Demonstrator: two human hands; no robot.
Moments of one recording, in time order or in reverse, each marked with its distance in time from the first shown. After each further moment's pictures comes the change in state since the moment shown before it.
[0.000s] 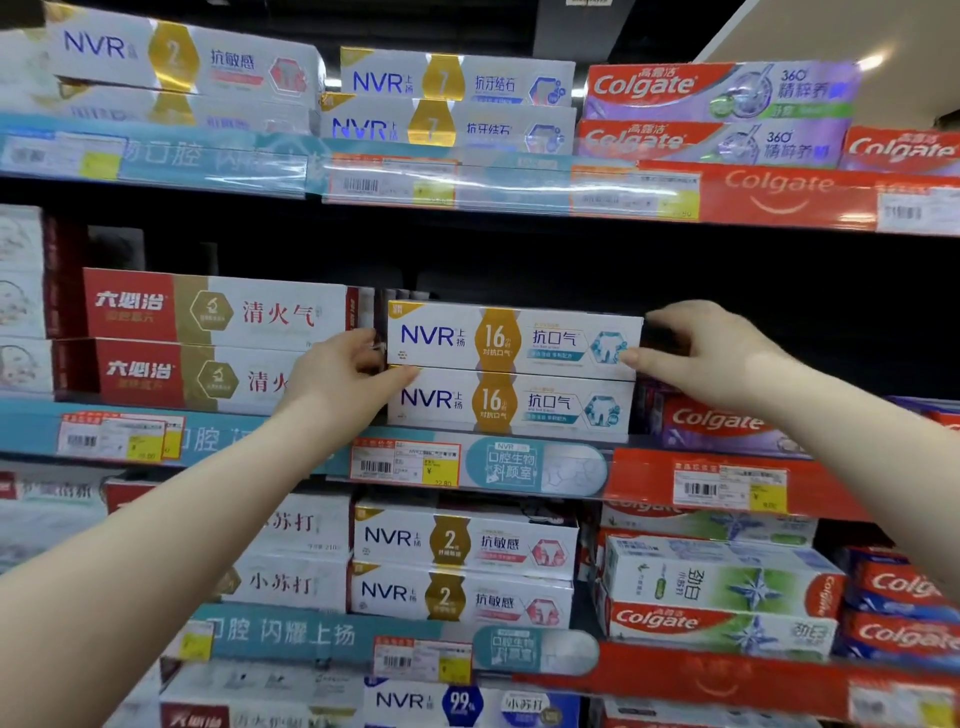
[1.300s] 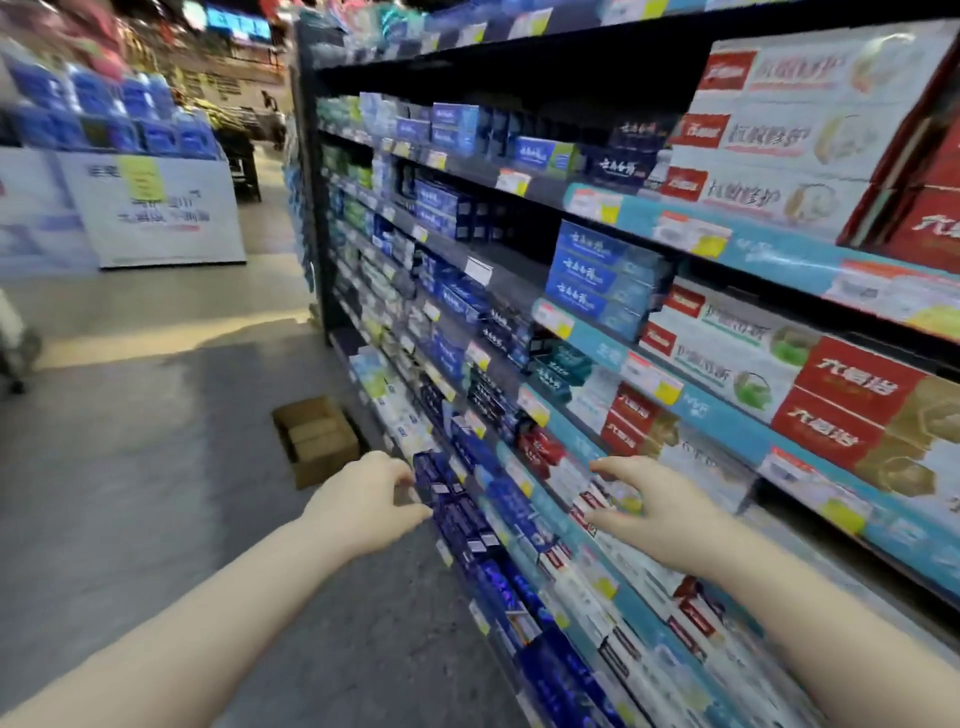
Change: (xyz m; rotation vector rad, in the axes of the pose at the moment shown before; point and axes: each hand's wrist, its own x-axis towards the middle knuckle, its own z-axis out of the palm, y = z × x) left_hand -0.333 -0.253 -0.345 0.791 -0.051 -0.876; right_hand -0.199 -0.429 0.258 0.356 -0.953 -0.763
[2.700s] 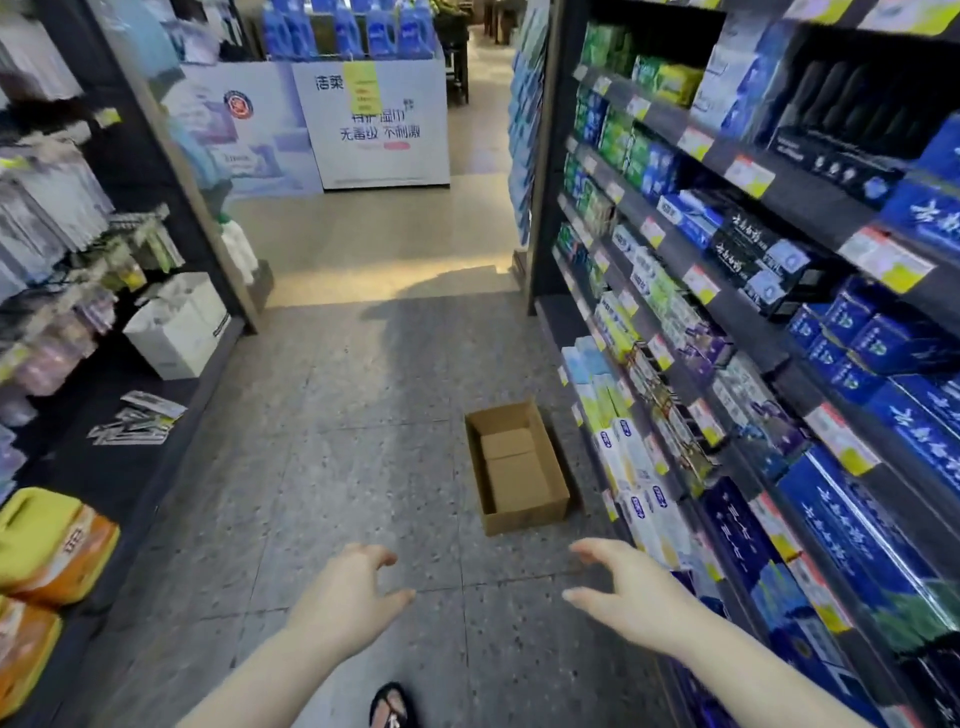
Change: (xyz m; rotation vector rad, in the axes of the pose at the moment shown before) left_hand 0.400 -0.499 -0.082 -0.115 -0.156 -0.658; right_hand 0.679 -0.295 0.216 0.139 -0.537 -0.179
